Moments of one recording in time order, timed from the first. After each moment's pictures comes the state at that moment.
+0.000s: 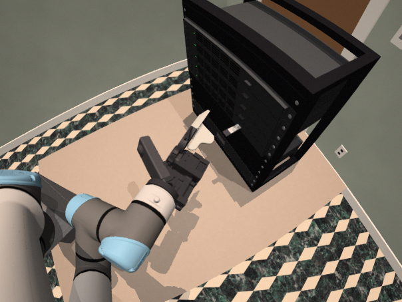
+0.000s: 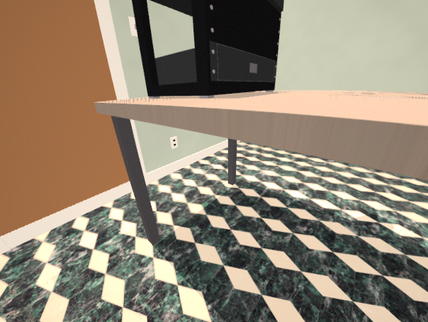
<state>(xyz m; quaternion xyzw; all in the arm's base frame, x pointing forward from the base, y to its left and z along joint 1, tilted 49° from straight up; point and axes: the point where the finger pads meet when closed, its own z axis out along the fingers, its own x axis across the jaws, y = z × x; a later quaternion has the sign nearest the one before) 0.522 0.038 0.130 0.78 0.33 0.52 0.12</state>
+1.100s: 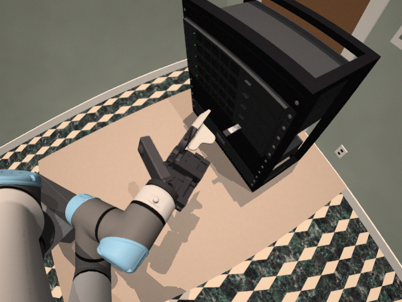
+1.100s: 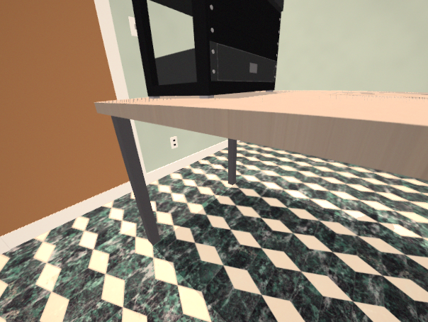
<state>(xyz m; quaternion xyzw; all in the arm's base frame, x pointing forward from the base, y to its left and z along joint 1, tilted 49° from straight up) 0.522 0.038 0.136 0.78 0.33 0.52 0.12</state>
